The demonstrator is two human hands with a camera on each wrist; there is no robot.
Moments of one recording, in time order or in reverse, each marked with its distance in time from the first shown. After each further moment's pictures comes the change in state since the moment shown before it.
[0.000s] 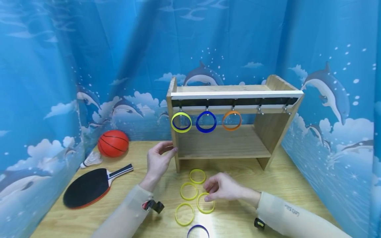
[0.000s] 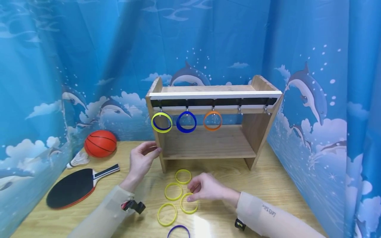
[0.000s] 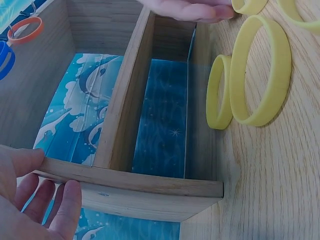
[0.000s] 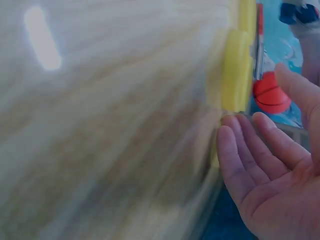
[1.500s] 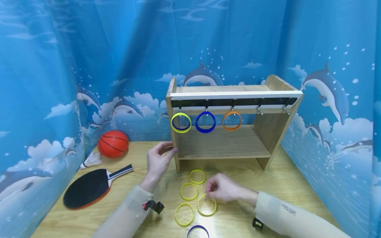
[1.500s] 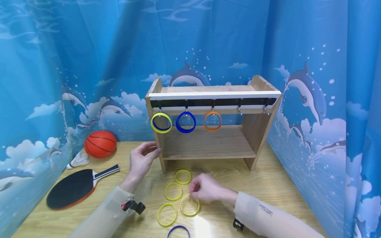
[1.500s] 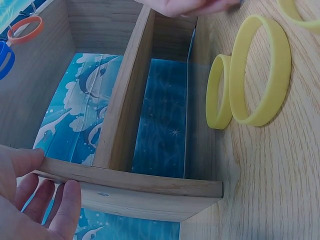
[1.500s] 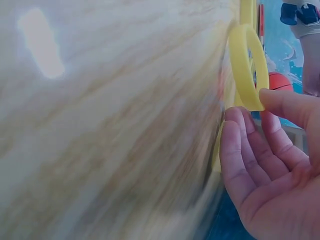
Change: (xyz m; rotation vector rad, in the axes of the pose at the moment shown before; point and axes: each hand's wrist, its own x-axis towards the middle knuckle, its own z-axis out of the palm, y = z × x) left_hand 0.000 -0.002 0.001 0.002 0.002 0.020; right_hand -0.001 -0.002 0.006 -0.110 0.028 0.028
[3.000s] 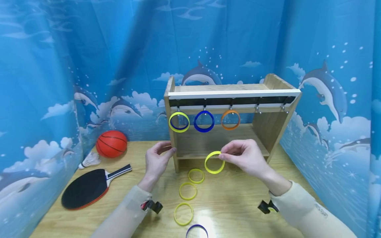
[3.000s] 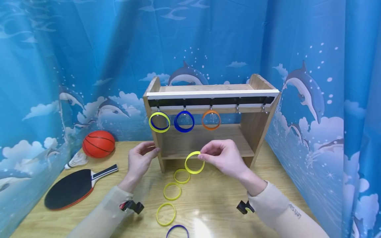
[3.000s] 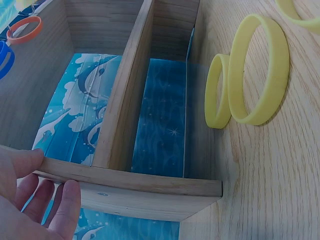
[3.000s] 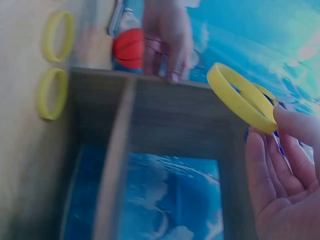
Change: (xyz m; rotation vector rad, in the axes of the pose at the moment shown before) left_hand 0.000 -0.001 0.000 -0.002 -0.003 -0.017; right_hand -0.029 -0.071 -0.100 0.199 0.489 -0.186
